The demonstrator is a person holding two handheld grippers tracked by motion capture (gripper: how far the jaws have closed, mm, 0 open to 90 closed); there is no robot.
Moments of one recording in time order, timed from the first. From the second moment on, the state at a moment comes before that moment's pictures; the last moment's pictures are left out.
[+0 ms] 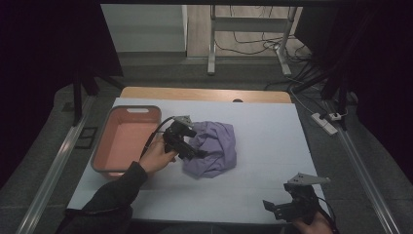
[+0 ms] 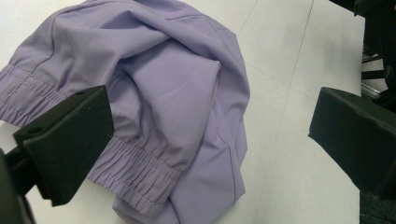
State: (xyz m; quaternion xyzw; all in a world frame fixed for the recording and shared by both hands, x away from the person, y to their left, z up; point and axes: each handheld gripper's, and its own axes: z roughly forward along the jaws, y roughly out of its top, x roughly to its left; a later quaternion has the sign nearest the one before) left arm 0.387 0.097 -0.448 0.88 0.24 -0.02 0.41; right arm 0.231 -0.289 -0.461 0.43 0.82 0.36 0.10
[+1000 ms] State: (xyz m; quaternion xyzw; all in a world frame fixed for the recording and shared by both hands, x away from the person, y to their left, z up) left arm 0.370 0.109 -0.438 0.88 0.24 0.00 0.41; right arm 0.229 -0.290 -0.460 0.43 0.82 0.36 0.11
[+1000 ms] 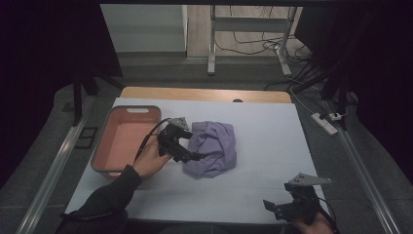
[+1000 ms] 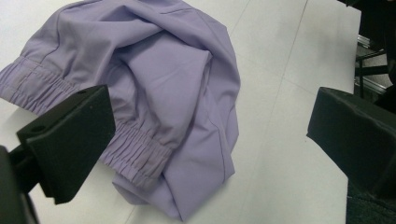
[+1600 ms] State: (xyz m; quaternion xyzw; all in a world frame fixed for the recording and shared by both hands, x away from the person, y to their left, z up) left arm 0.361 0.132 -0.434 0.87 0.25 -0.01 0.42; right arm 0.229 -0.289 -0.460 0.43 0.82 0.36 0.10
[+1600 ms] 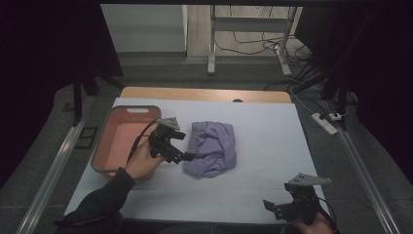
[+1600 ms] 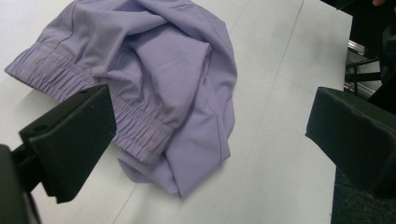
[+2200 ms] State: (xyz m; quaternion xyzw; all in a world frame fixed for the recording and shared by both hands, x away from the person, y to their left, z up) left arm 0.356 0.155 -0.430 0.86 0.27 -0.02 0.43; right arm 0.229 -0.289 -0.460 0.42 0.82 0.36 0.11
